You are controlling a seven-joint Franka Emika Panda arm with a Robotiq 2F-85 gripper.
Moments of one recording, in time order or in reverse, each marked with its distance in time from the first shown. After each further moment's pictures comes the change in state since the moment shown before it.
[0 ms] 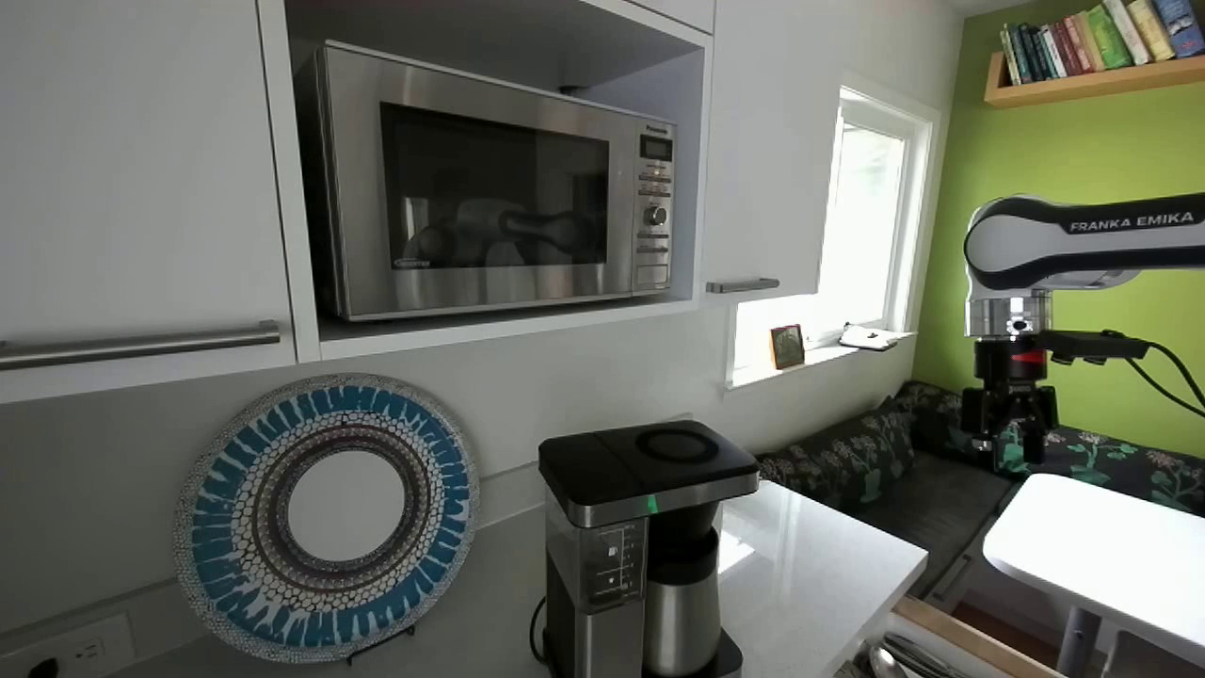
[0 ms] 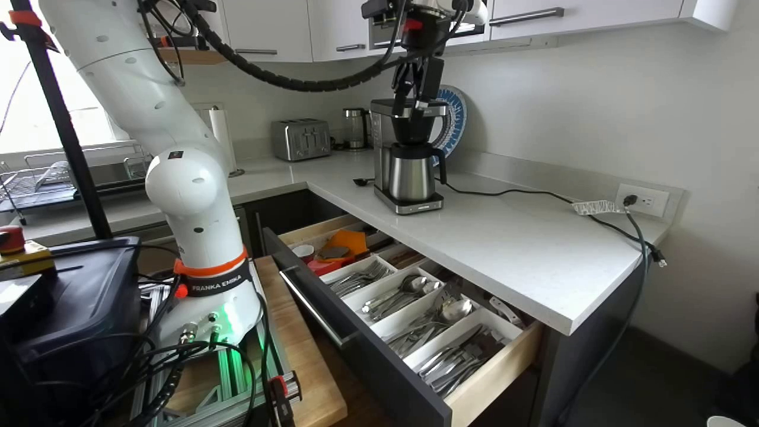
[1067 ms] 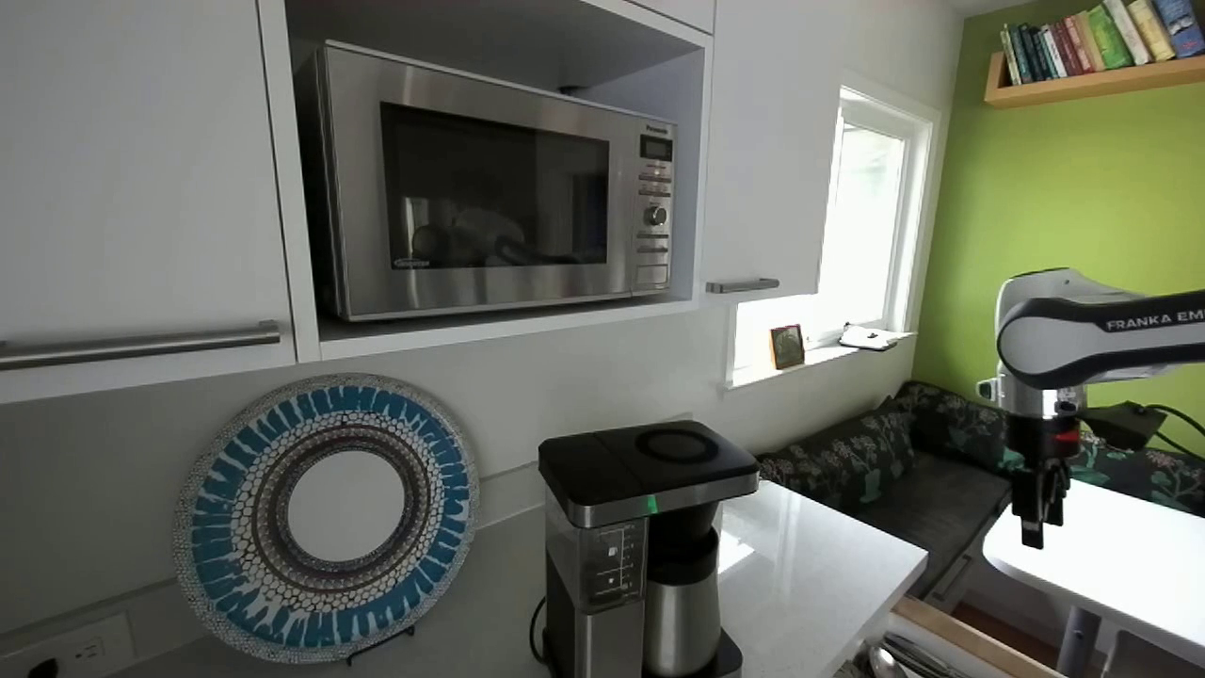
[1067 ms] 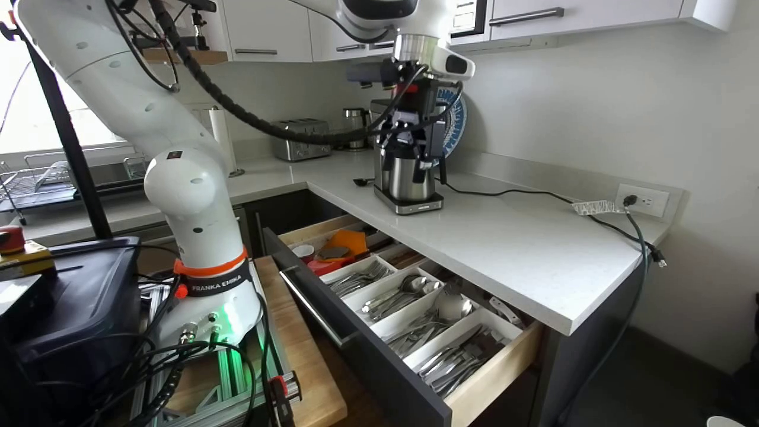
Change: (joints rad) arm -0.017 -0.112 -0.065 -0.337 -0.149 0.303 -0.297
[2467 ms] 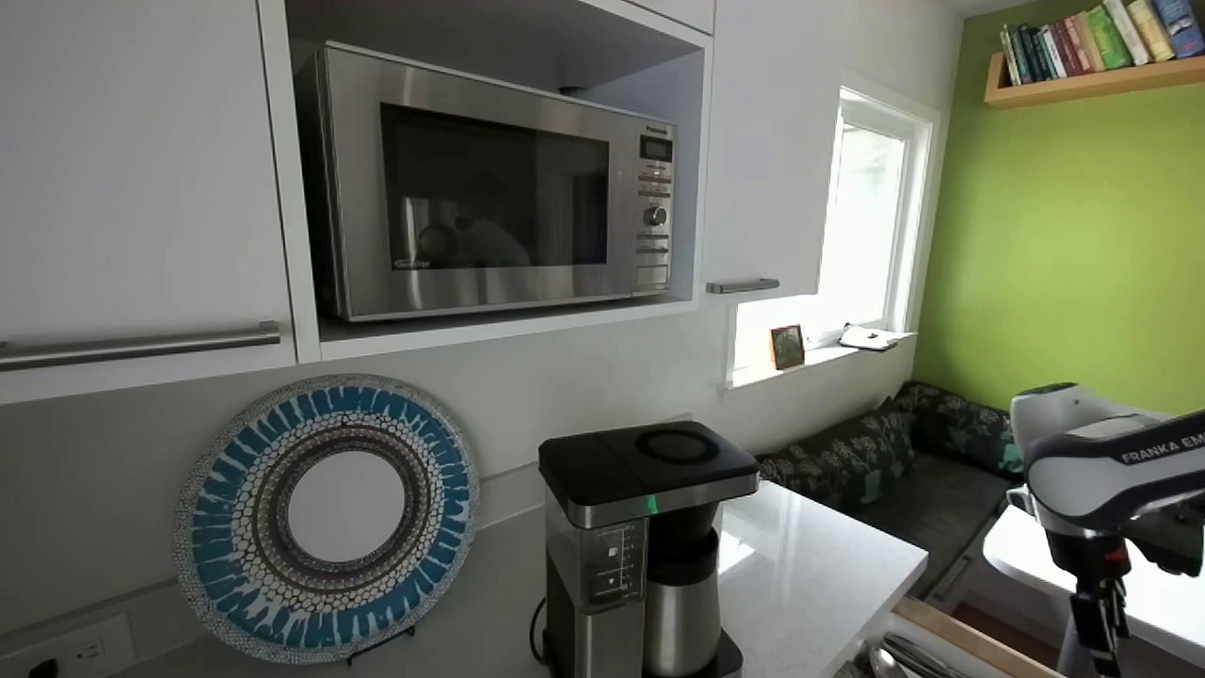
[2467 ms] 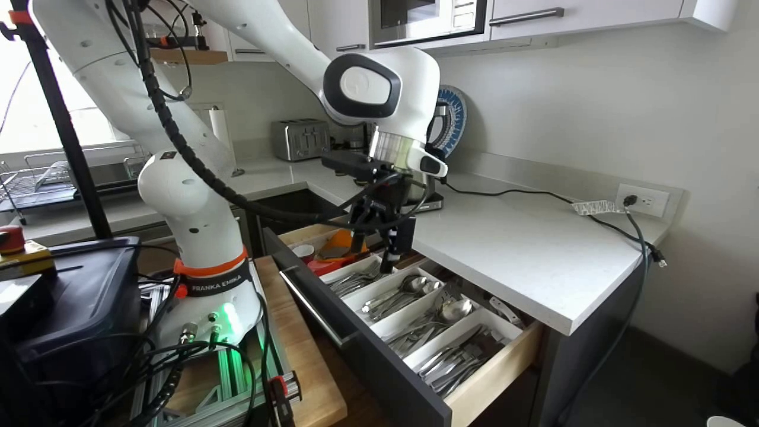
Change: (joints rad) arm -0.085 0.059 -0.053 -0.306 -0.217 0.254 -0.009
